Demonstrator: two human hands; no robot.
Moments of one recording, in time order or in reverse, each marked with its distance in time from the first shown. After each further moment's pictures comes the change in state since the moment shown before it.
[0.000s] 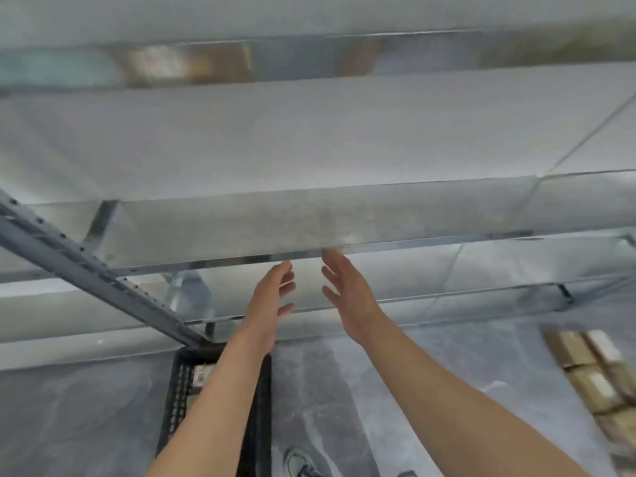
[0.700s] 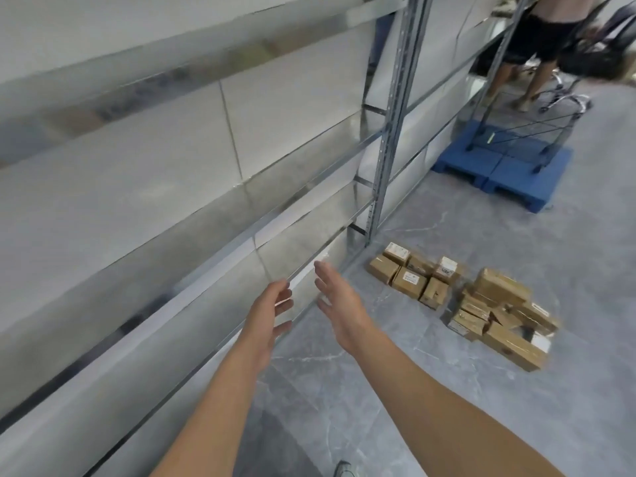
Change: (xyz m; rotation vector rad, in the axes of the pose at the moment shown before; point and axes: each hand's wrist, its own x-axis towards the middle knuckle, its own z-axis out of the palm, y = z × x) left_hand -0.155 -0.077 0.419 0.415 -0.639 -0.036; right_hand -0.188 -0.051 -0.407 0.299 0.566 -0.259
